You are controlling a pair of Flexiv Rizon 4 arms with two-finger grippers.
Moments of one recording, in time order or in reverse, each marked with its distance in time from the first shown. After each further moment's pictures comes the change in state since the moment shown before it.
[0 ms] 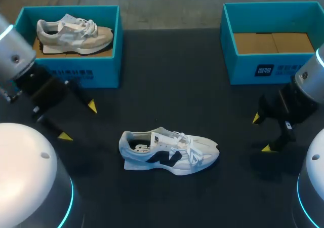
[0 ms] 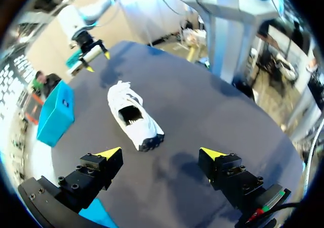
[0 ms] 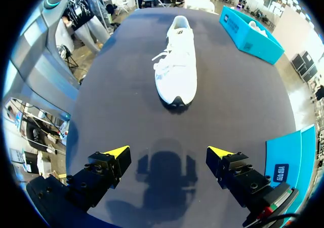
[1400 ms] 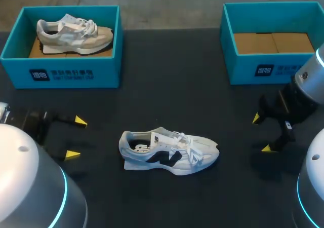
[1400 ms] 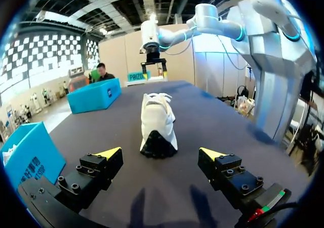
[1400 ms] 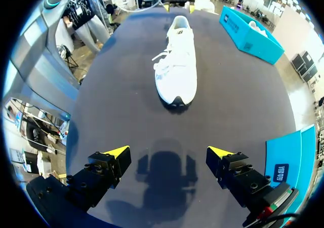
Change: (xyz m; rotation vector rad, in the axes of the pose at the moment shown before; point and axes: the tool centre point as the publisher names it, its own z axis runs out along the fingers) left arm 0.024 0.056 0.057 0.475 -0.360 -0.430; right arm 0.000 0.000 0.000 0.000 0.000 0.000
